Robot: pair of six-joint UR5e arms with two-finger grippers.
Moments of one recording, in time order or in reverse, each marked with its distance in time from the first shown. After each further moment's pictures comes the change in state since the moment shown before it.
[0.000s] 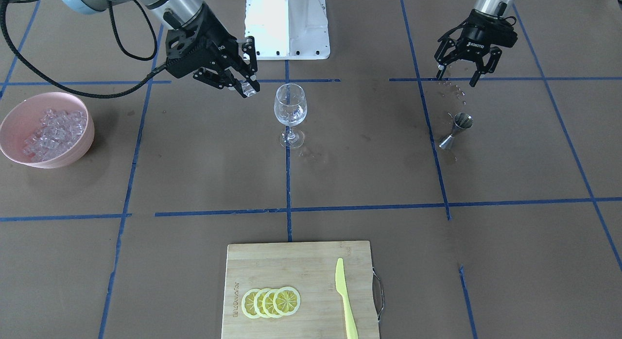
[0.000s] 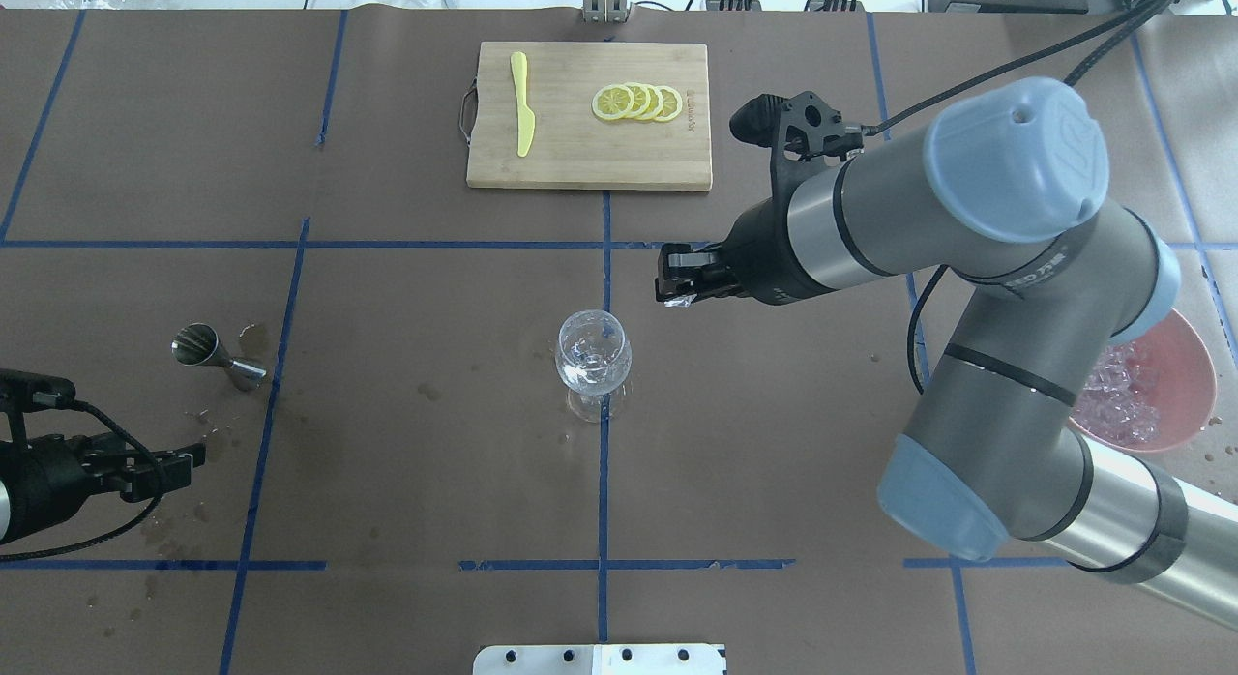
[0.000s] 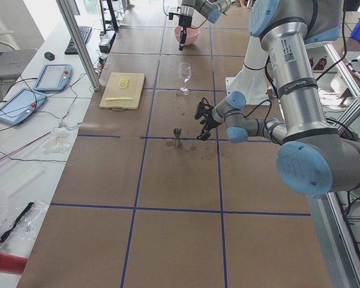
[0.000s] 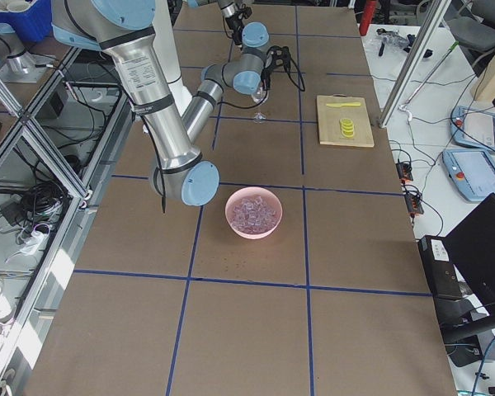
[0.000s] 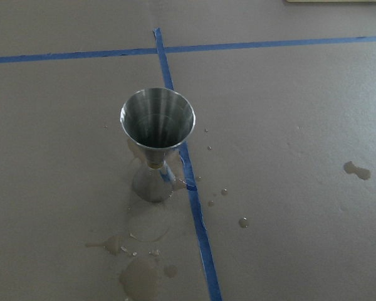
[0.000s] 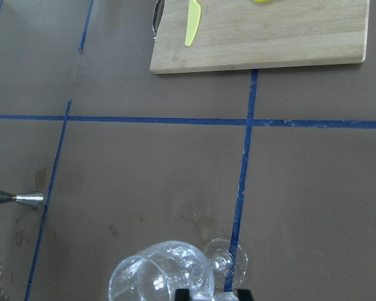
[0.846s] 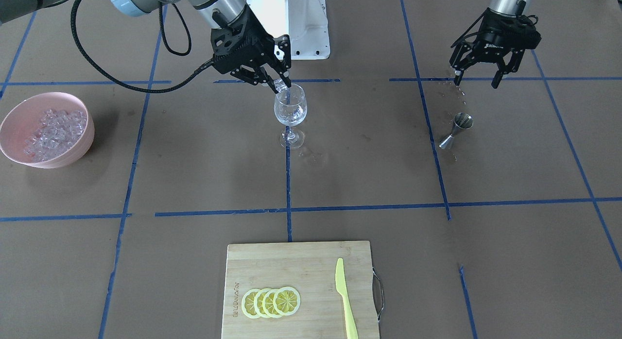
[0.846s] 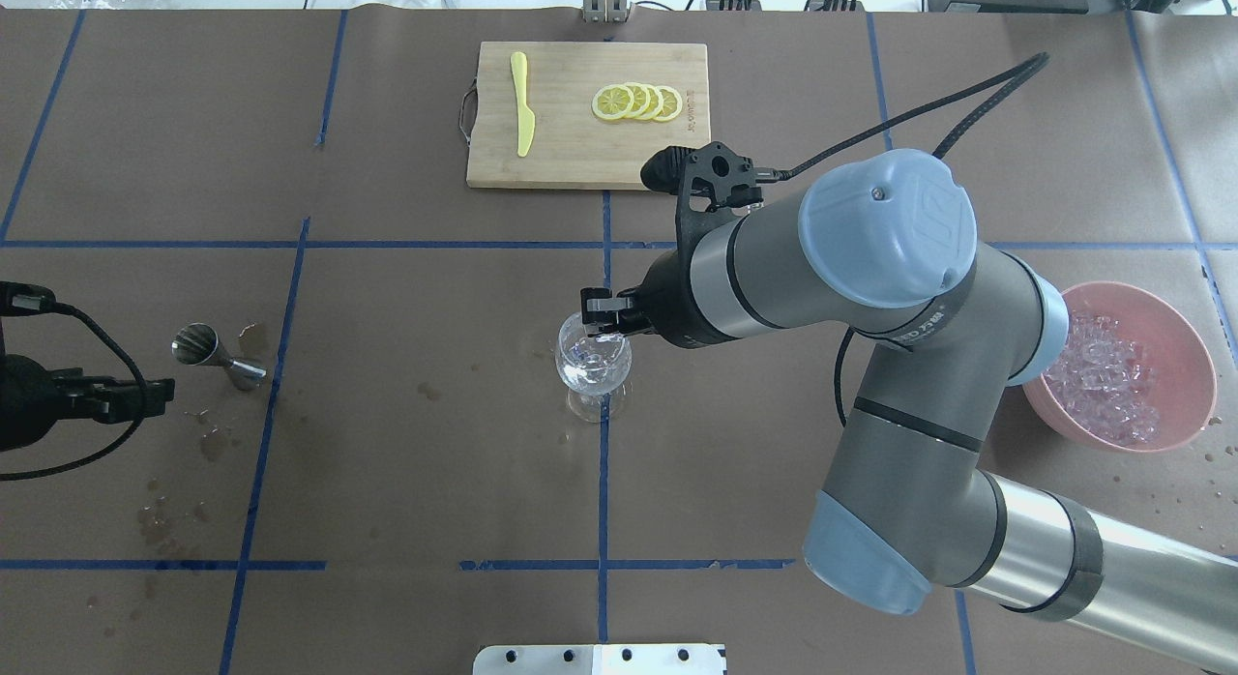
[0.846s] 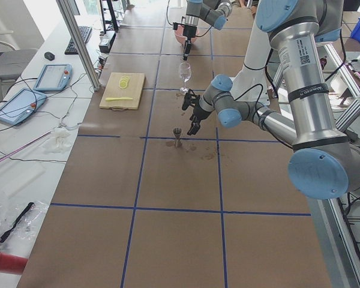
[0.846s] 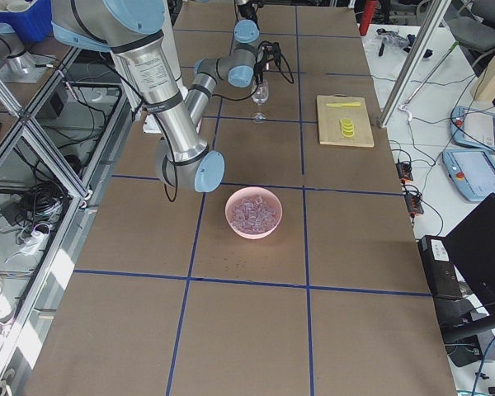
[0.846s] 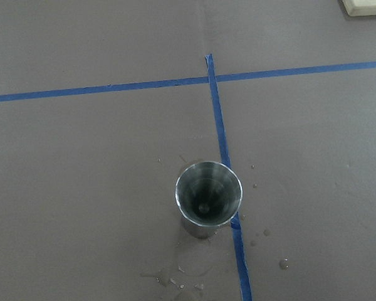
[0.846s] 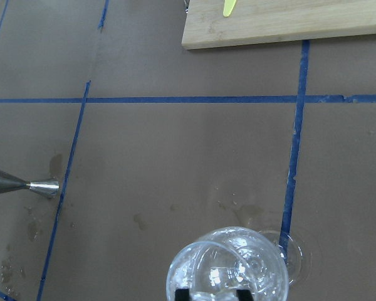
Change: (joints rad) left arm -0.247 -0.099 -0.084 0.296 -0.190 0.151; right arm -0.094 0.081 -0.050 -0.010 -0.083 0.022
